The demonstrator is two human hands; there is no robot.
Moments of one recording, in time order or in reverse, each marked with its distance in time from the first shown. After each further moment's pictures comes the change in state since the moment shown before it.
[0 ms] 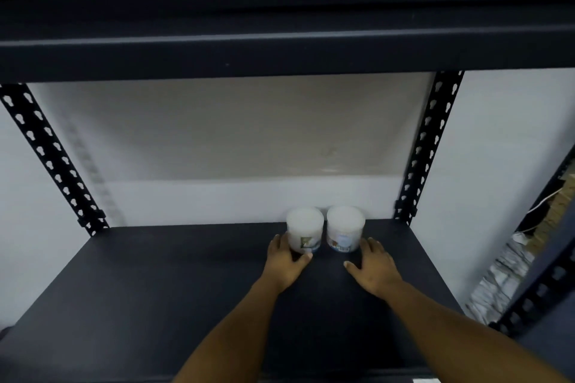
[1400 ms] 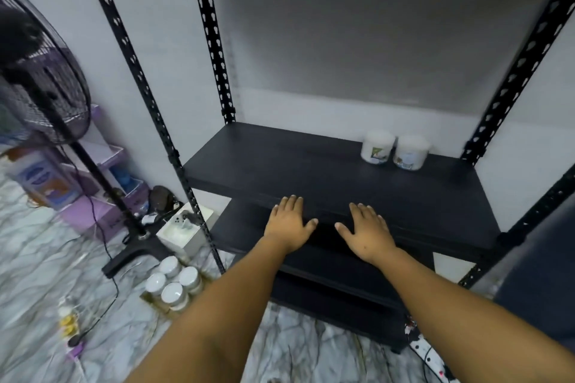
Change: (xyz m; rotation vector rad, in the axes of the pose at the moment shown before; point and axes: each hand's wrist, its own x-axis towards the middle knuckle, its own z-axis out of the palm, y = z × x) left_hand -0.306 -0.054 -0.058 0.464 0.101 -0.138; right_hand -0.244 -0.097 0.039 -0.105 -0.198 -0.384
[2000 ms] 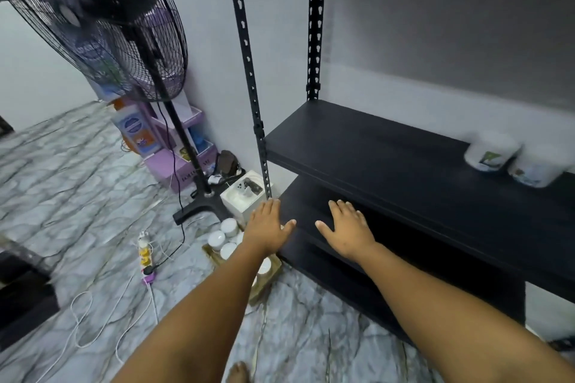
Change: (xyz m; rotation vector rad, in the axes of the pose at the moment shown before) left_hand -0.080 -0.195 -0.021 -0.045 0.063 -0.367; right_hand 0.038 -0.186 0.088 -0.013 -0.156 -0.309
